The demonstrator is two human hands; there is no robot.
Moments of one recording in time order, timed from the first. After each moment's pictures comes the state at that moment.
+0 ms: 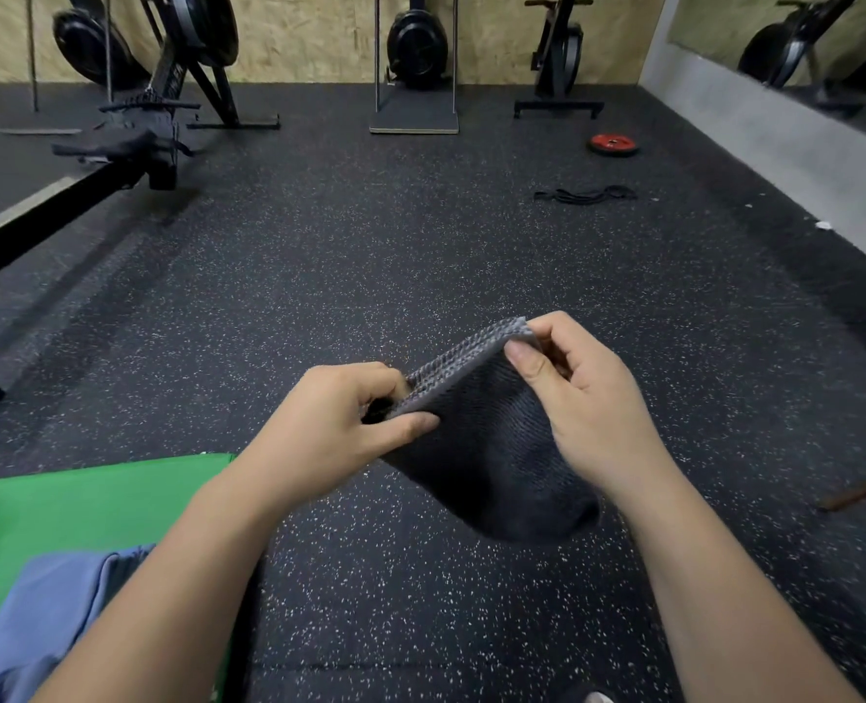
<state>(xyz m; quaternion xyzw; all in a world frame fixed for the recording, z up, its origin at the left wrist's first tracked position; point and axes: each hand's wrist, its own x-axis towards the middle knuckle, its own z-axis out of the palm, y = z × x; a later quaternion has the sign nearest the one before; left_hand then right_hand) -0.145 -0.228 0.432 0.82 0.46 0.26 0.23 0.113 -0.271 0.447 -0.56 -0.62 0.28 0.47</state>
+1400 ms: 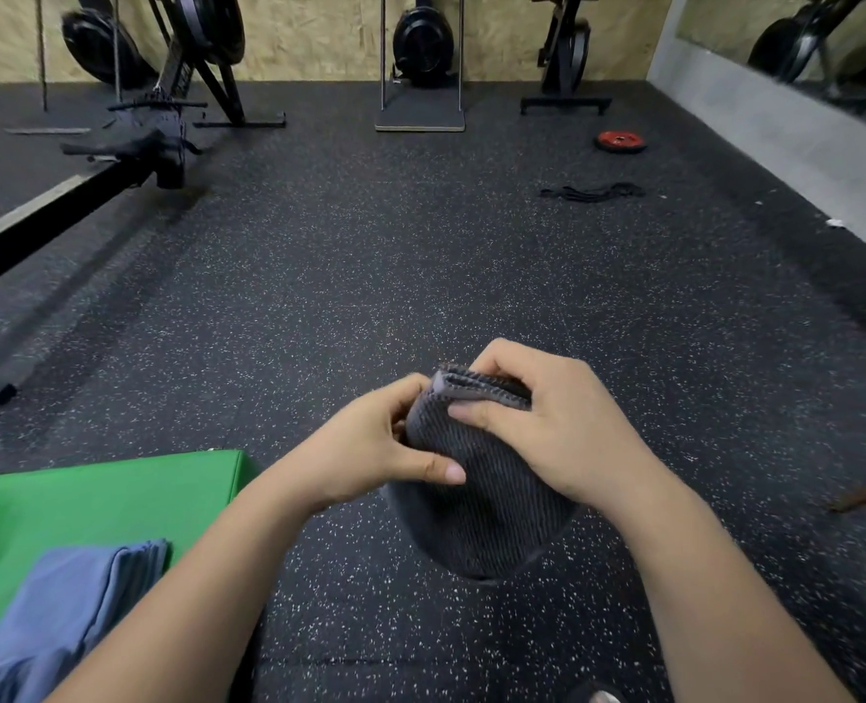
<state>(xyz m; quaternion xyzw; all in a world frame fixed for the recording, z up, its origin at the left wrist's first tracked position) -0.133 -0.222 0.400 0.72 0.41 0.23 0.51 0.094 -0.275 0.460 -0.56 -0.71 0.27 0.32</state>
